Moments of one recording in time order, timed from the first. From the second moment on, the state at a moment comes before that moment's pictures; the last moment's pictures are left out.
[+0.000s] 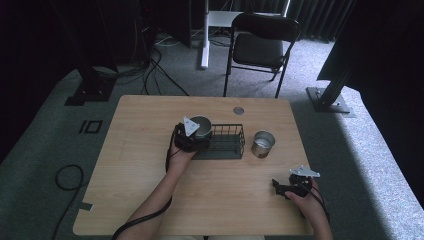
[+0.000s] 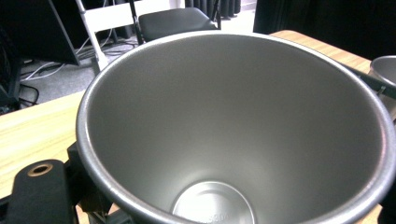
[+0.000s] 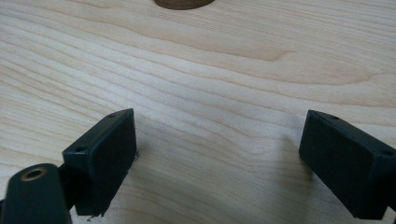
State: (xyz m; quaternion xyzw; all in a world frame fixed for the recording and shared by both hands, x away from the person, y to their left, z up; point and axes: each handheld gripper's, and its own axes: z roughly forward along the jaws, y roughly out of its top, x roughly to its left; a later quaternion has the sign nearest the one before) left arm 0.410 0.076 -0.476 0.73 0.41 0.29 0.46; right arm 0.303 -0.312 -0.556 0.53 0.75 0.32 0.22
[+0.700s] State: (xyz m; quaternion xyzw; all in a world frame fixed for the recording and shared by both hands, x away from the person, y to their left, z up) left arm 0.413 0.086 -0.472 0.73 0.42 0.26 0.47; right arm 0.303 -0.312 -0.556 0.53 0.75 0.32 0.22
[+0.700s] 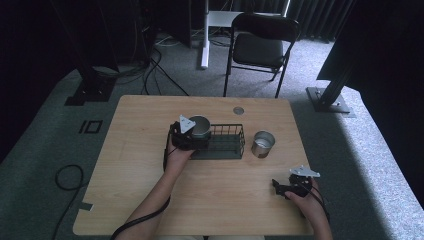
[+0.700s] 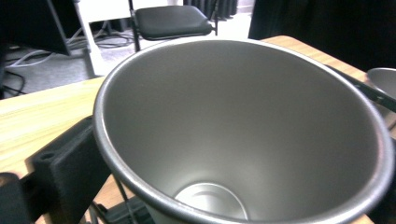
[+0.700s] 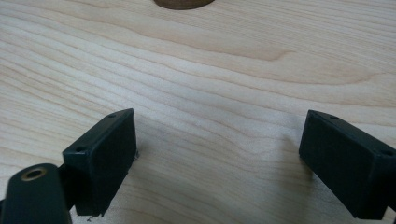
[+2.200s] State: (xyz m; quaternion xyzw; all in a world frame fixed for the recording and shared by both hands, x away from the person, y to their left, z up) left arm 0.367 0.141 -0.458 0.76 0.38 0.23 0.48; right arm 0.303 -0.312 -0.556 0.53 0.75 0.32 0.22
